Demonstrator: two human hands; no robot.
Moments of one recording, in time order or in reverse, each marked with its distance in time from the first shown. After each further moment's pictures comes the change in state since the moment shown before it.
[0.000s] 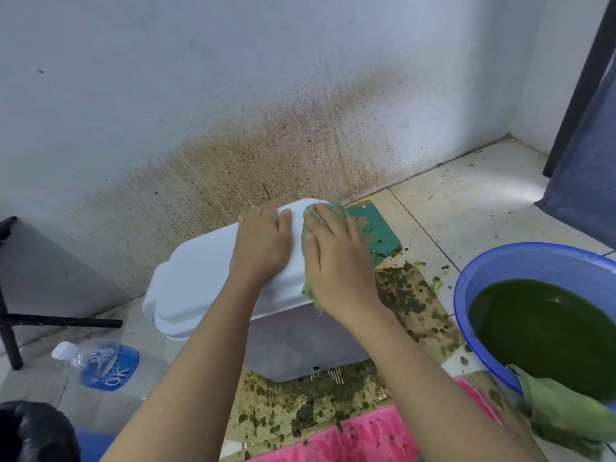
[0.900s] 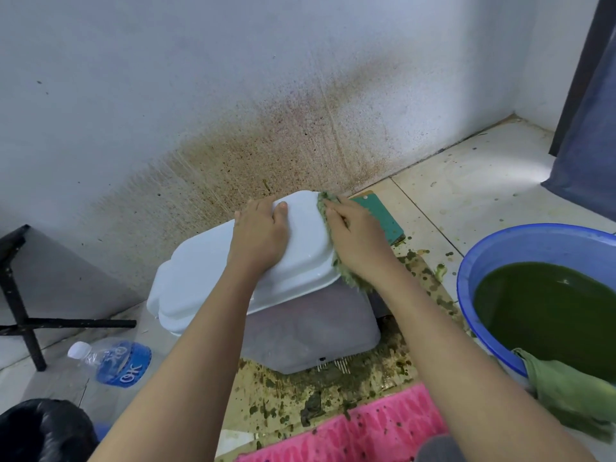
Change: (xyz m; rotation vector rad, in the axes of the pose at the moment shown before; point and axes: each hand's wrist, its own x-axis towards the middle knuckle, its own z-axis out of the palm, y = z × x) left_hand 0.003 0.001 0.000 0.052 -0.025 -0.010; right_hand 0.025 0.044 -0.008 0.427 -0.025 0.146
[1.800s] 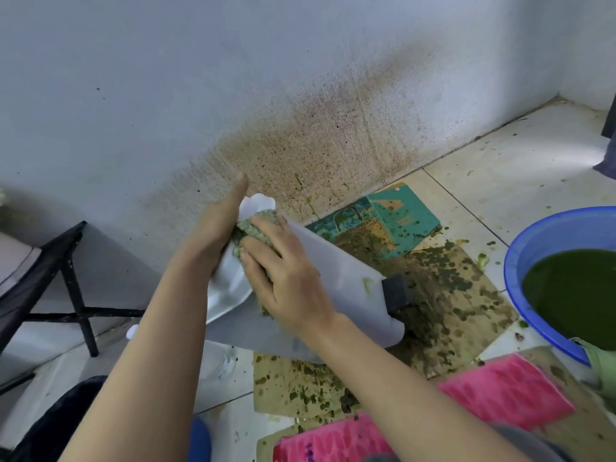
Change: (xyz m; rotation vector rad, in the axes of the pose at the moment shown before) left_hand -0.026 -0.061 -0.105 -0.620 -0.139 -0.438; right_hand -0.065 -0.073 0.133 0.042 0.213 -0.665
